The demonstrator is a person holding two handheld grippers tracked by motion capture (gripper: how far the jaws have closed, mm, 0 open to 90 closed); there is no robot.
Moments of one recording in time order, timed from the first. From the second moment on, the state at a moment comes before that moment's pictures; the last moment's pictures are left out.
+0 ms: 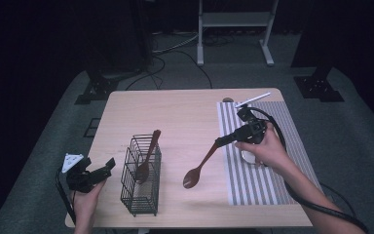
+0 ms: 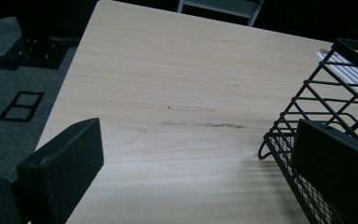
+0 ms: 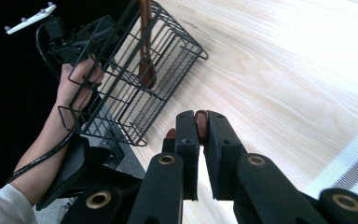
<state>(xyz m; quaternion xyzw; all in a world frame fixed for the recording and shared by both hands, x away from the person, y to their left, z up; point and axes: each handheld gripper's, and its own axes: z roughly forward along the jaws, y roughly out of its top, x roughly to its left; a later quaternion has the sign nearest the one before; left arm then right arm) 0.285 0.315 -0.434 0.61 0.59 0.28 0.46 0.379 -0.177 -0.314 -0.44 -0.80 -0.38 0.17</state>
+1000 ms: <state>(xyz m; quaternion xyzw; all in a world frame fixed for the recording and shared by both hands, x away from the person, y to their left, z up) 0.284 0.315 -0.435 0.61 0.59 0.28 0.46 0.383 -0.236 -0.319 -0.49 -0.77 -0.38 0.14</state>
